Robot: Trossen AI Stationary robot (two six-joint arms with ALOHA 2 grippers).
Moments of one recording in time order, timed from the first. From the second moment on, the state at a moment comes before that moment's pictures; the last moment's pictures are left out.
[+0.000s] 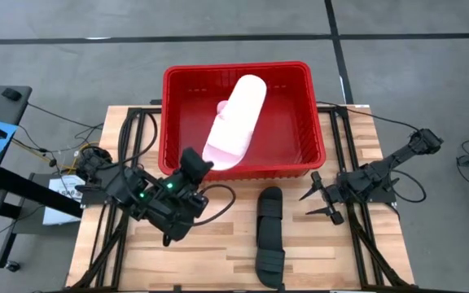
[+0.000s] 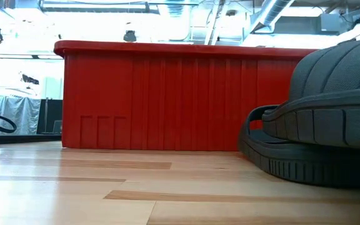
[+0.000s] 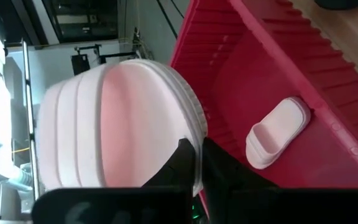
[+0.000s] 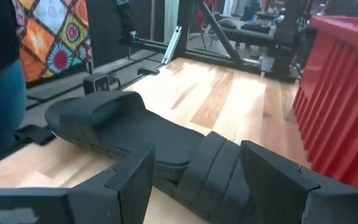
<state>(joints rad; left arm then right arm) -0.56 1.84 2.36 -1.56 -1.08 0.60 0.51 0.30 0.00 0.10 0.11 -0.13</state>
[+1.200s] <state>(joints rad) -0.56 1.84 2.36 -1.56 -1.06 0.55 0.55 0.31 0.15 0.95 0.14 0.40</state>
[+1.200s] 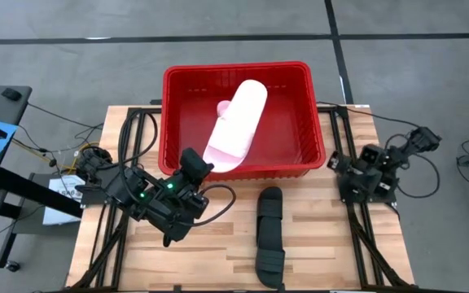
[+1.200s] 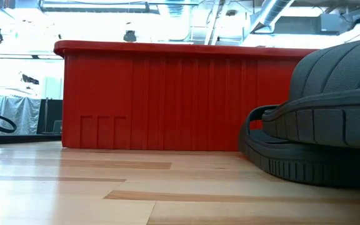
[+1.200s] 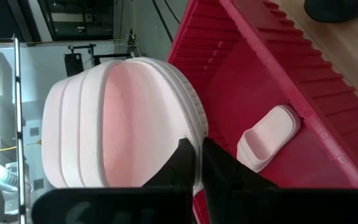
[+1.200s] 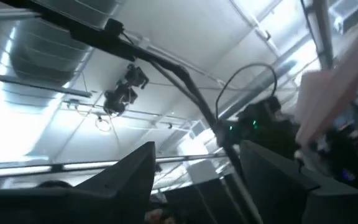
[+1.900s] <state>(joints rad) -0.56 1.84 2.36 -1.57 -0.87 0.53 0.55 0.54 0.92 0.01 0.78 -0.39</state>
